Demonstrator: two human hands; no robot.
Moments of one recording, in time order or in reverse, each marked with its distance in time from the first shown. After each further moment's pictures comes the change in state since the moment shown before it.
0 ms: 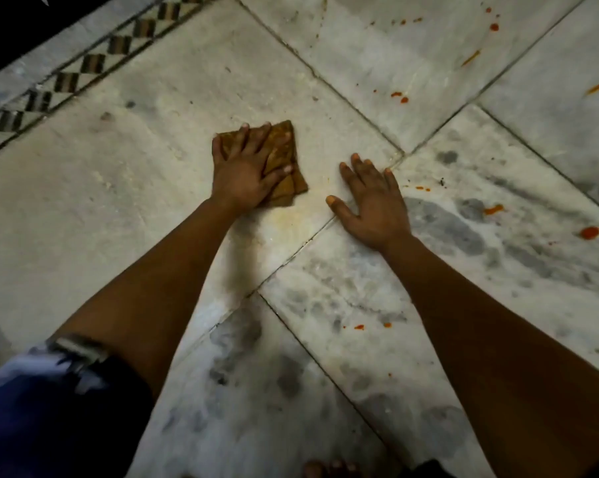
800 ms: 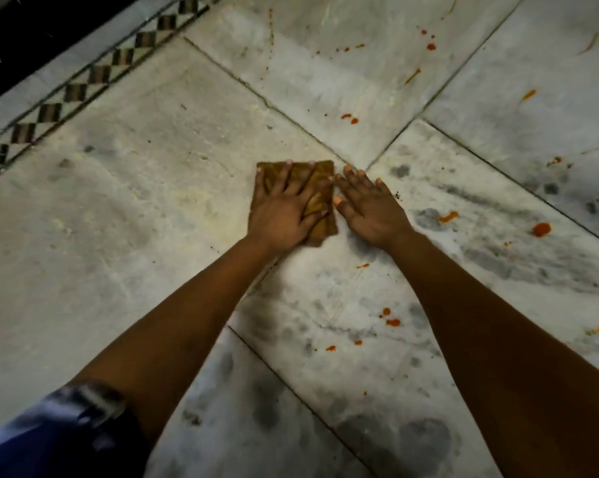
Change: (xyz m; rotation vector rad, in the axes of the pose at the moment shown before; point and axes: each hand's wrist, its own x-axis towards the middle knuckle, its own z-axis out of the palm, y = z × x) left_hand 0.008 0.105 0.016 0.115 -0.022 0.249; right_hand 0.004 0.052 -0.030 0.123 -0.131 0.087
